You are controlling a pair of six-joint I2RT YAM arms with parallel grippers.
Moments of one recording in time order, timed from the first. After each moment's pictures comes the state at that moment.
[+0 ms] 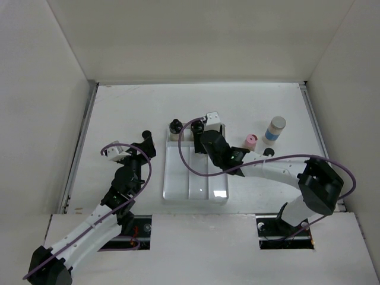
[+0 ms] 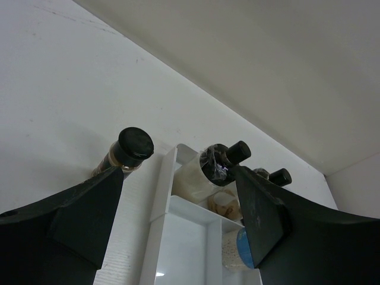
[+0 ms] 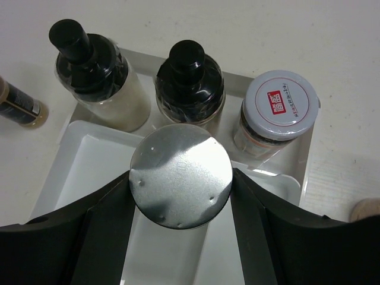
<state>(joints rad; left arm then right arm) -0.58 0.52 0.16 0.43 -0.68 -0.63 0.95 1.55 0.97 0.10 0.61 0.35</state>
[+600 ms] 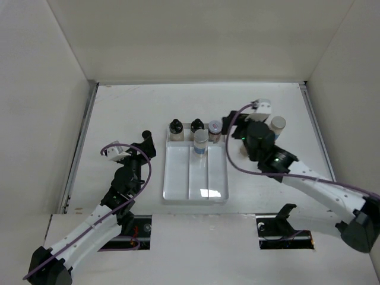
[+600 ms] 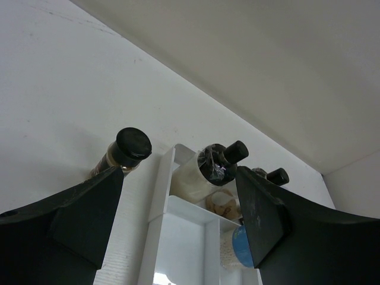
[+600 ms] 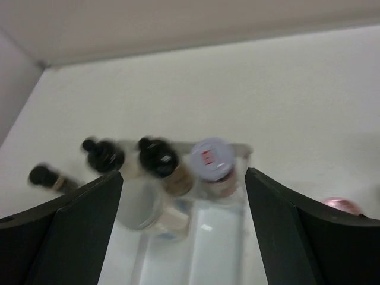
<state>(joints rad) -0.58 0.52 0.16 0.43 -0.67 -0.63 0.83 1.14 0.90 0.05 0.61 0.39</state>
